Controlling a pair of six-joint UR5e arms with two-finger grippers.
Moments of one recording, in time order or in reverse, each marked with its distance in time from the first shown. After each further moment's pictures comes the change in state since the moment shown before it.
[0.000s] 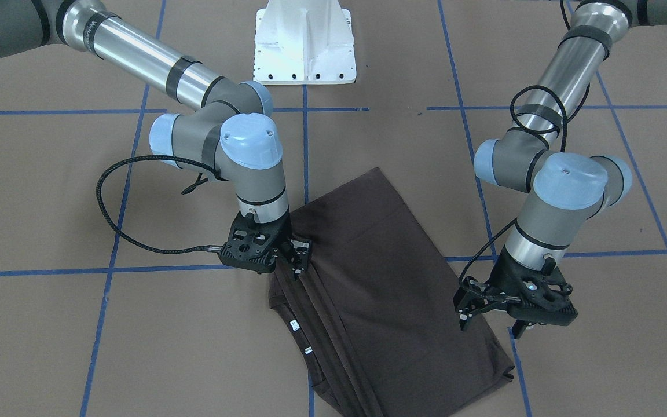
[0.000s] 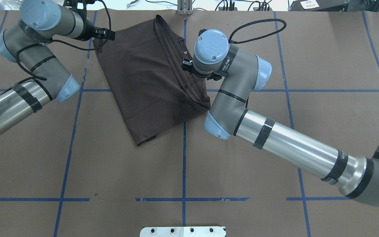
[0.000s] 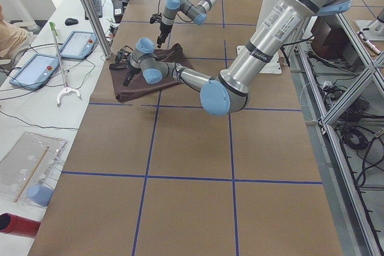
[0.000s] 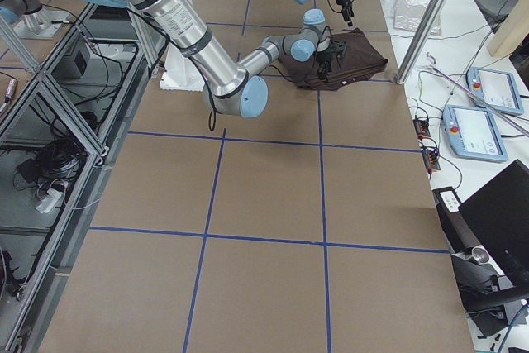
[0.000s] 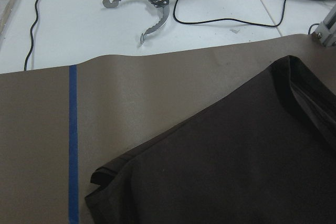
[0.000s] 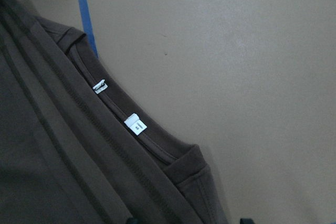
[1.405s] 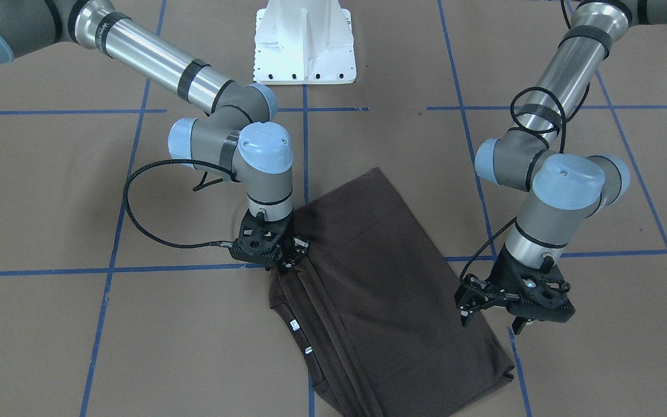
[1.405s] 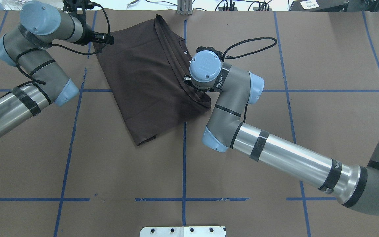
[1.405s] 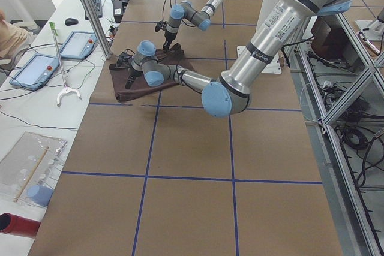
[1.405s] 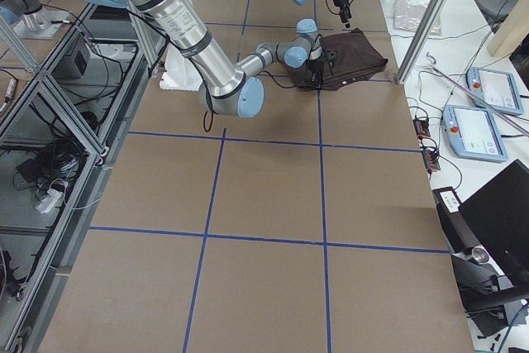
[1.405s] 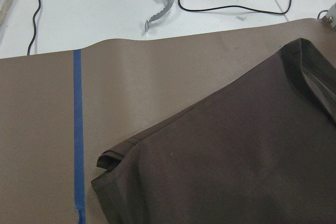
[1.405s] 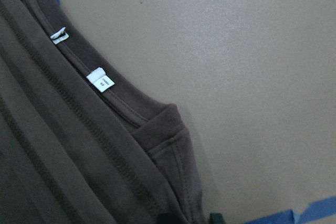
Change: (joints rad) left arm 0.009 0.017 0.000 -0.002 0.000 0.000; right arm -0.047 -0.010 -0.038 -0.002 -0.043 0.000
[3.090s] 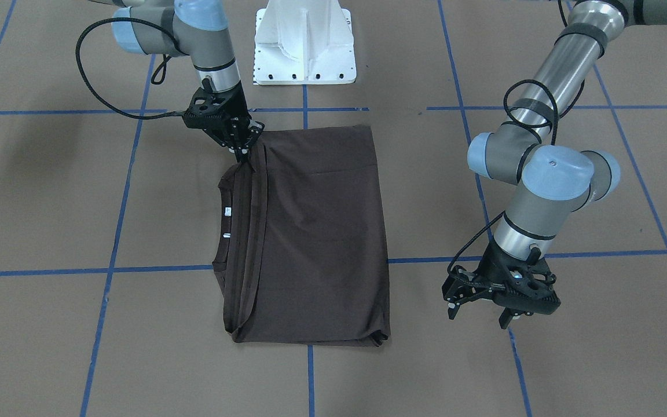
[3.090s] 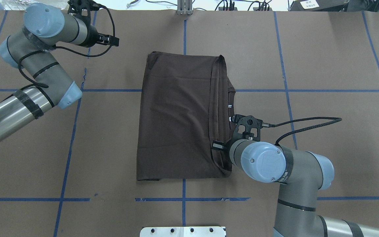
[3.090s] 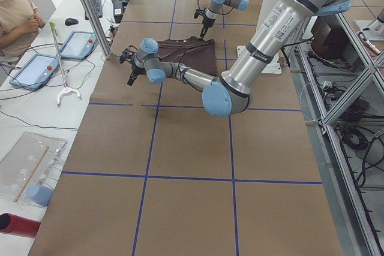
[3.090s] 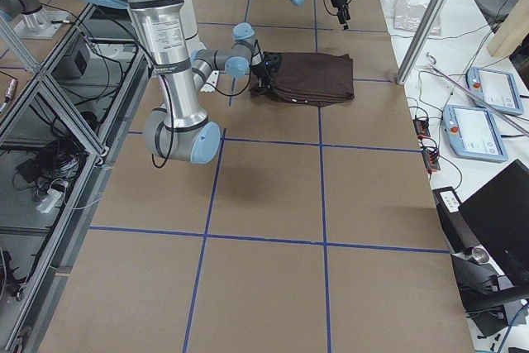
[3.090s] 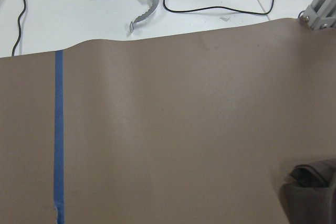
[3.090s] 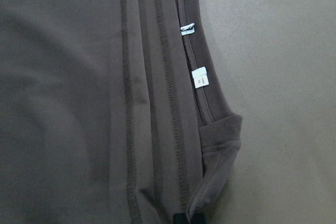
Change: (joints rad) left arm 0.020 0.002 -0.036 0.001 0.000 0.000; right arm -0.295 -0.526 0.757 -0.130 -0.205 0.142
